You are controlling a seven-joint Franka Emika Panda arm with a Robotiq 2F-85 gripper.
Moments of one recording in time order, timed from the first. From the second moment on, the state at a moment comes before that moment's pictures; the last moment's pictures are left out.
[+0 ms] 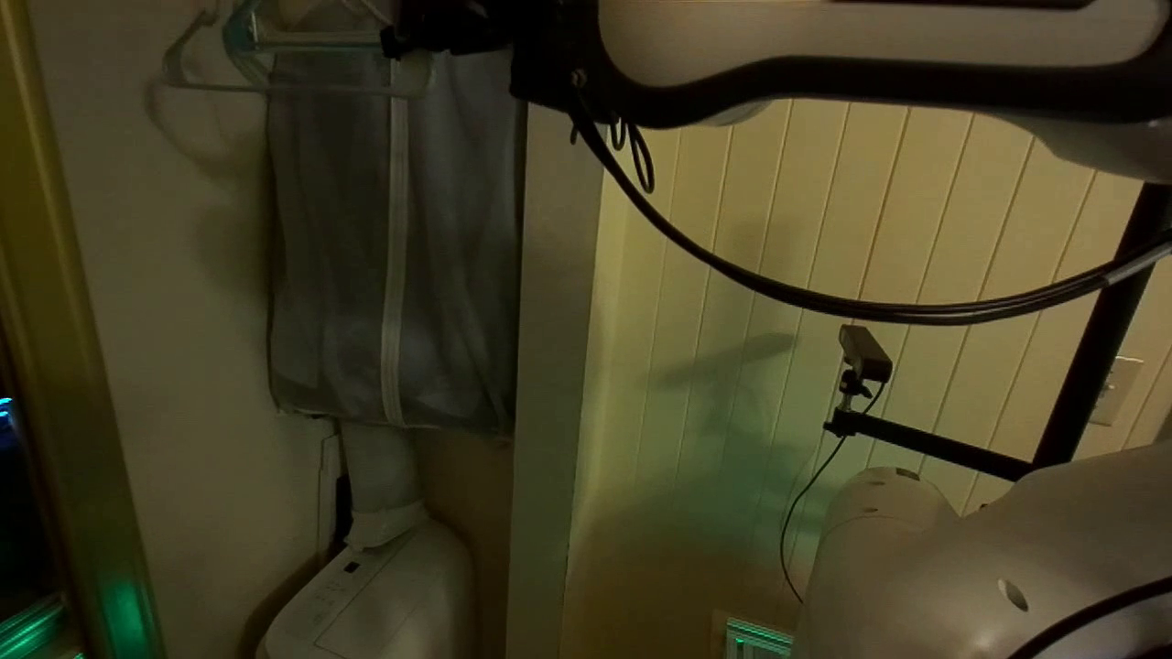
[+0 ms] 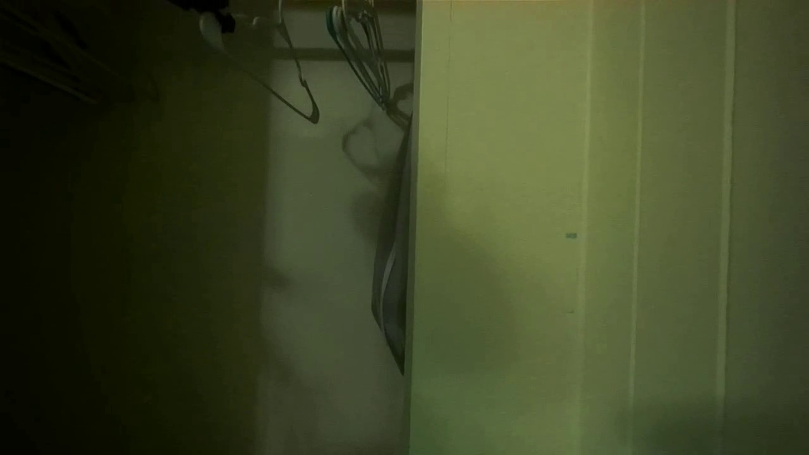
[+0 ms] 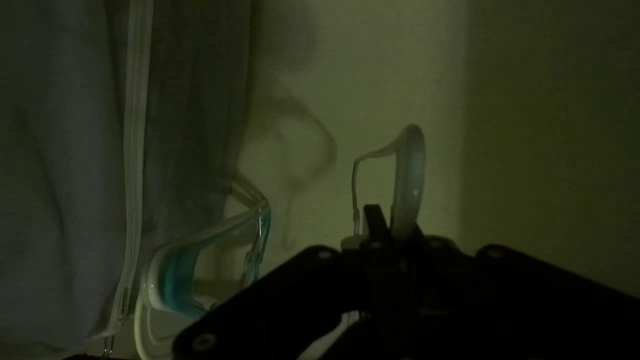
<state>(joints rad) -0.26 -0.88 0.14 -2.36 -0.02 2.81 0.12</state>
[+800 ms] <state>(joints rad) -0.31 -0.87 0.17 -2.35 -0.03 2.92 0.14</state>
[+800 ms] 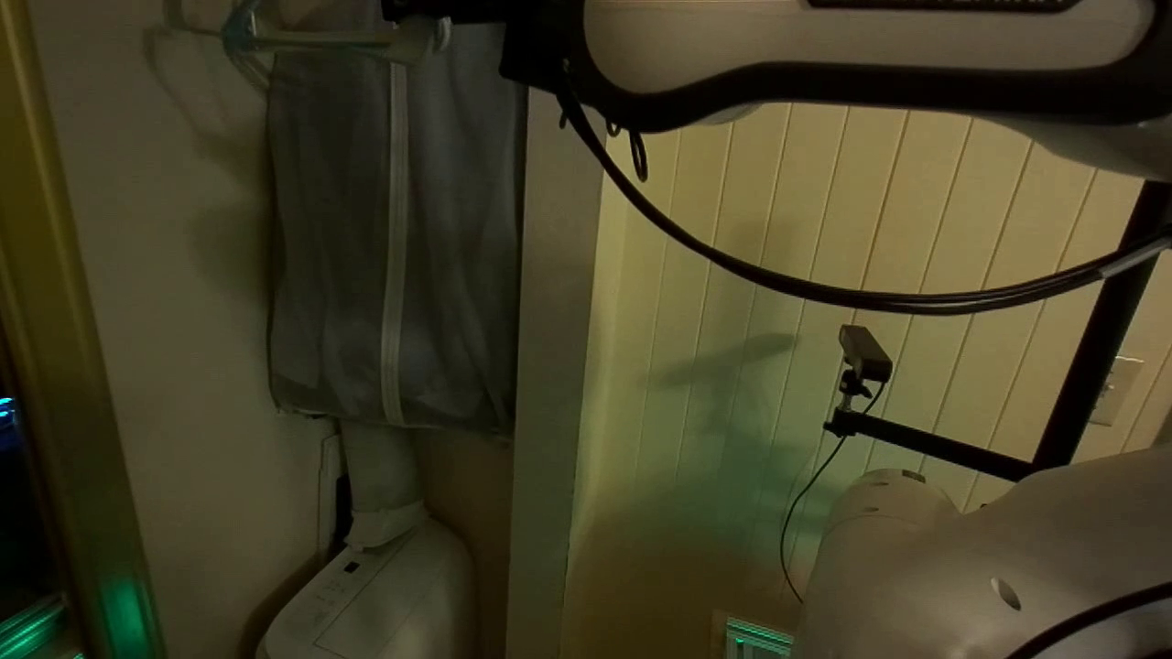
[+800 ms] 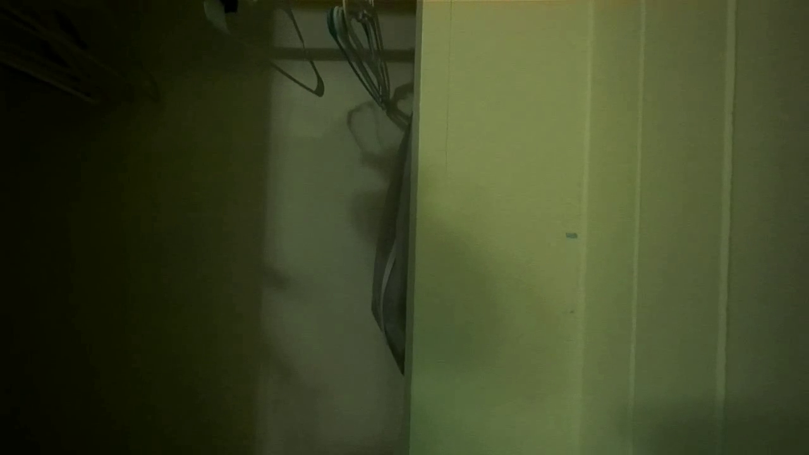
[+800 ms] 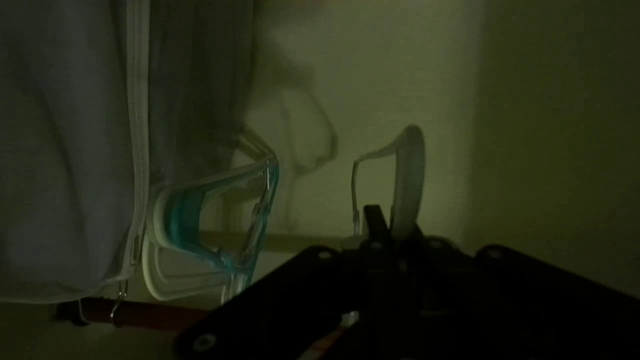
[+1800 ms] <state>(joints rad) -0.44 -0.60 0.22 -2.00 -0.17 2.82 0.14</state>
